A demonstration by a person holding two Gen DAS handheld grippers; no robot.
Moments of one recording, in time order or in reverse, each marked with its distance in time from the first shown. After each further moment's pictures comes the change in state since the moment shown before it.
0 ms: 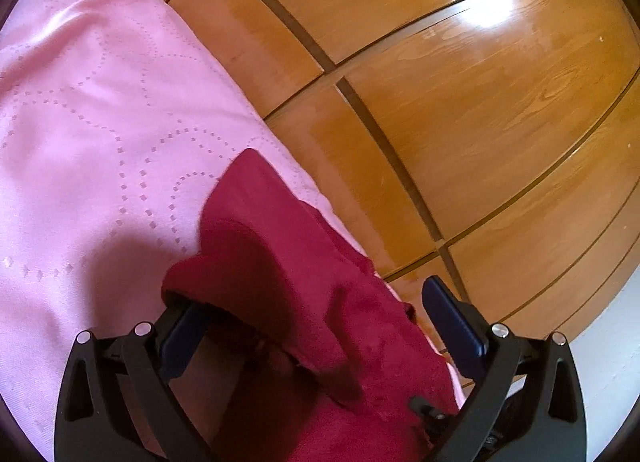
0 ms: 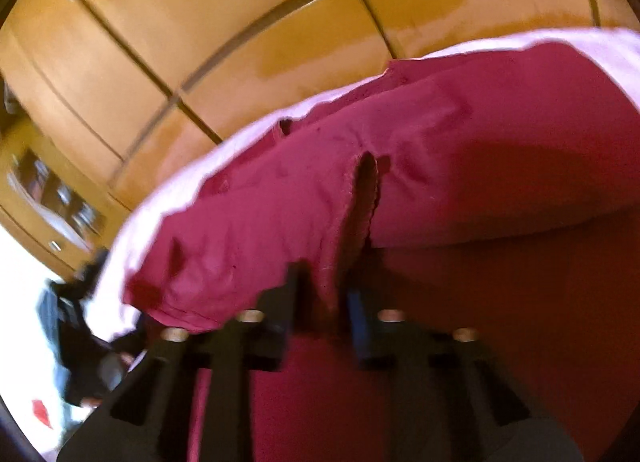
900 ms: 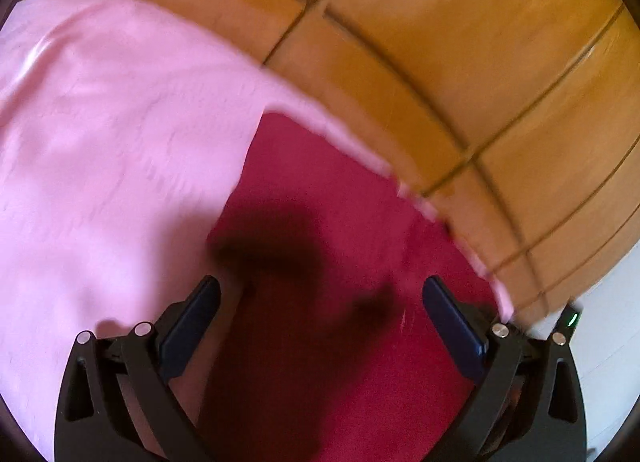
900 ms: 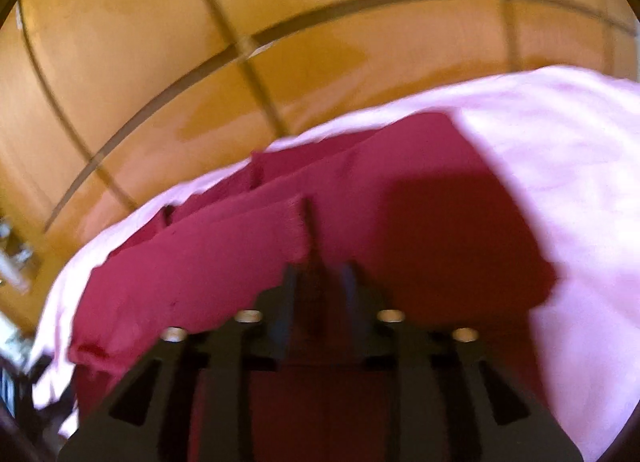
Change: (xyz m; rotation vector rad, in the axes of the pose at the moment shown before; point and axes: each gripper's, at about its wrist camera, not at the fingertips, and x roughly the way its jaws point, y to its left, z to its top) left arm -0.002 -0.035 -0.029 0.194 0.283 0.202; right arm -0.043 -0.074 0.027 0.076 -0.225 -0.305
